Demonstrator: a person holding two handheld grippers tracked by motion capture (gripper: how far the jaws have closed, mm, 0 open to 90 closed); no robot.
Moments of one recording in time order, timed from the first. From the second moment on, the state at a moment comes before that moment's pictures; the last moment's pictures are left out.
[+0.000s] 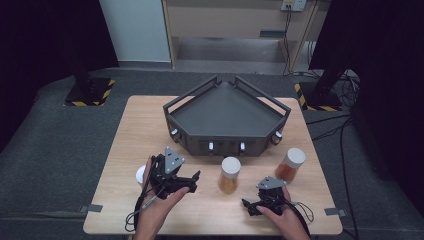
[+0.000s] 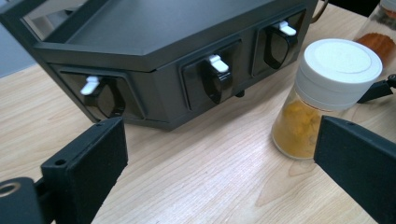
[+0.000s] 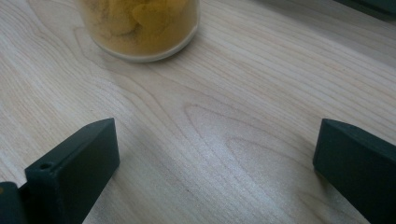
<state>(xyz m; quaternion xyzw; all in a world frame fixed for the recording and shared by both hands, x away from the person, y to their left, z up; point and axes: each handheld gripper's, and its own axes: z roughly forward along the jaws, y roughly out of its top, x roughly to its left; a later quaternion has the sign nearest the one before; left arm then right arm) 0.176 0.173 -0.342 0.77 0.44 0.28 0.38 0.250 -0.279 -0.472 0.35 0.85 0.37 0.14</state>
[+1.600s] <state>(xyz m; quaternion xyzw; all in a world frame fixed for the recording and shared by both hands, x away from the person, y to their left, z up) 0.140 0.245 -0.376 0.72 0.50 0.31 0.37 0.250 -0.278 -0.472 0.35 0.85 0.37 0.15</state>
